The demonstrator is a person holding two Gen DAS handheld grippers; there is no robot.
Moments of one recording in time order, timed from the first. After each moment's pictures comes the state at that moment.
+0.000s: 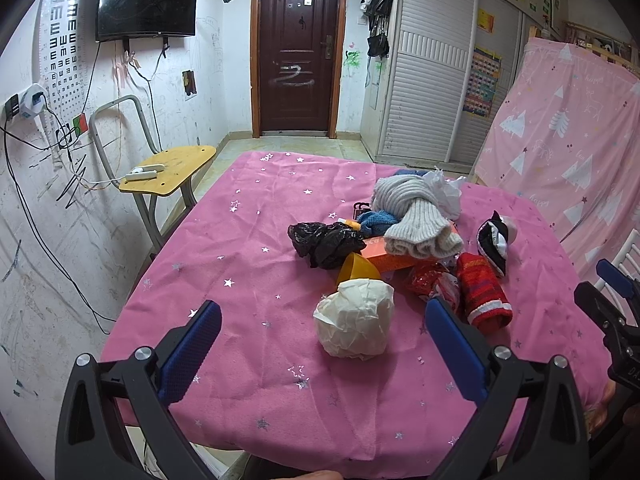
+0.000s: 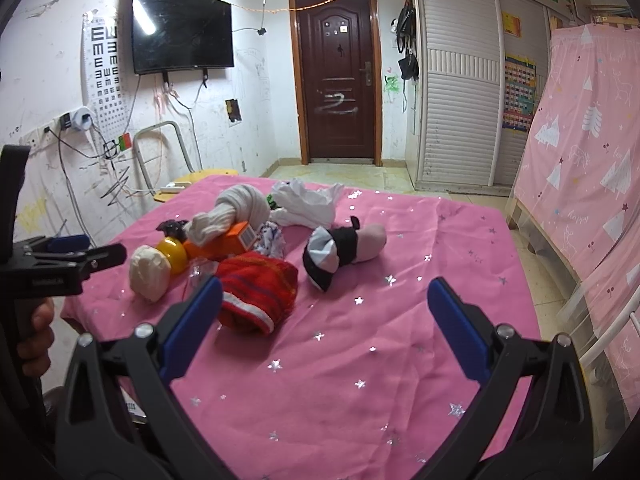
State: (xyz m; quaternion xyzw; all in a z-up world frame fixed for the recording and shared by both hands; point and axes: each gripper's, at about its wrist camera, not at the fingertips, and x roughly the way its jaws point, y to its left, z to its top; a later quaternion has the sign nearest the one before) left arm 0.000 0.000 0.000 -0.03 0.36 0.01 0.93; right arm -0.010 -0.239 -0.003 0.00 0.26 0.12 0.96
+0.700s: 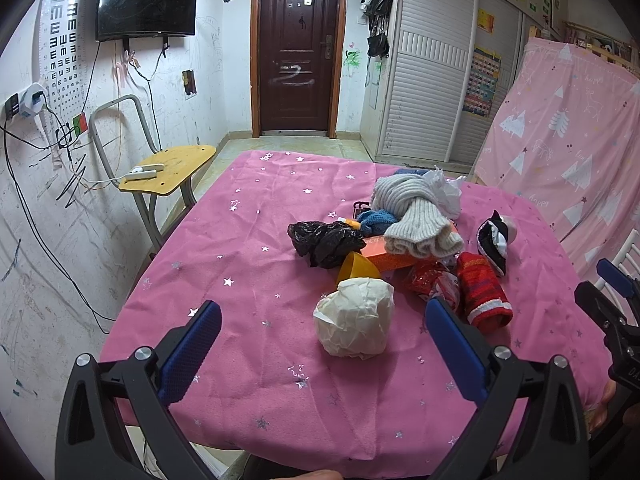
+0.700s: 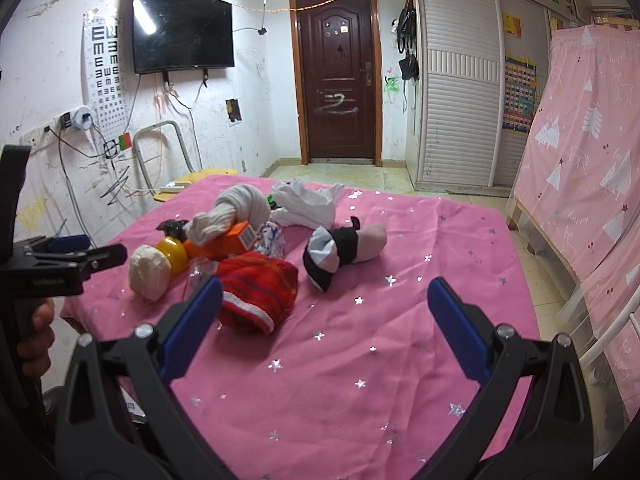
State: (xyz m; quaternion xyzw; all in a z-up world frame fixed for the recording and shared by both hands) left arm 0.000 0.000 0.000 -0.03 0.36 0.01 0.93; right arm -0.010 -0.239 -0.003 0.00 0.26 0.12 0.96
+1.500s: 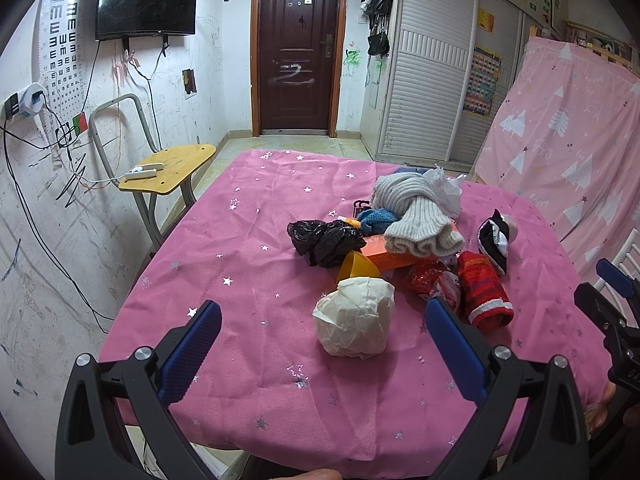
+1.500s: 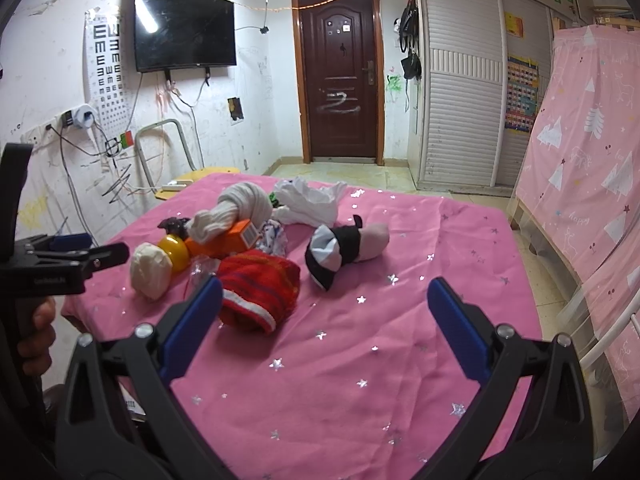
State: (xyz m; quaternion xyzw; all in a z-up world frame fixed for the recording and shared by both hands) left arm 0.000 -0.002 0.001 -0.03 0.36 0.01 0.93; right arm -0.011 -0.238 -0.003 0.00 0.26 0.12 0.96
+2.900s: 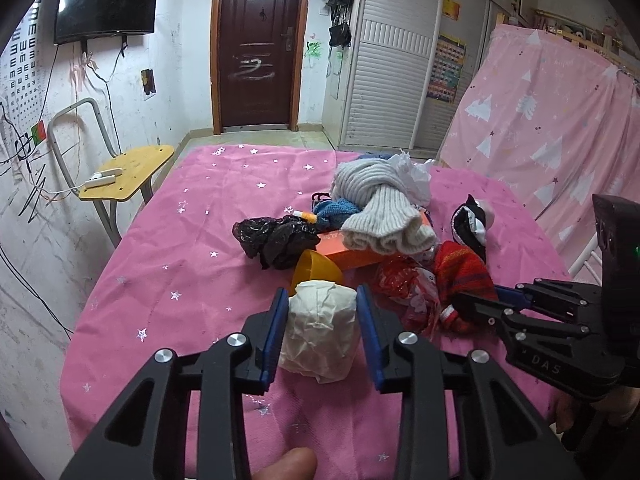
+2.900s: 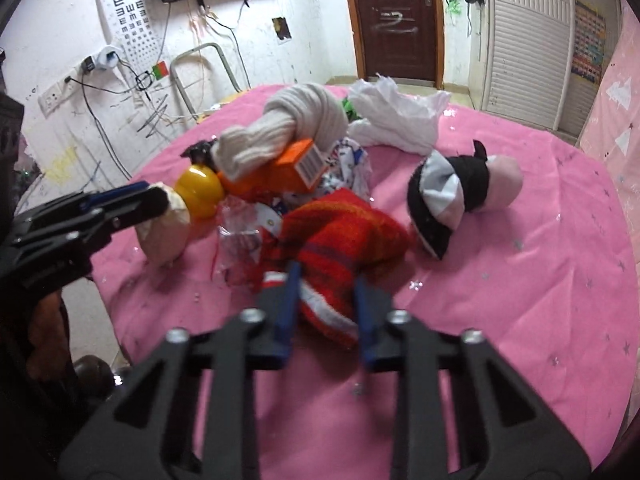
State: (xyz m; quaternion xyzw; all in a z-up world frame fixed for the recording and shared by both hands) left arm 0.027 -0.016 -0.019 -0.02 0.37 -0.06 0.93; right arm 0.052 -0.179 -0.055 -0.01 0.41 0.23 0.89
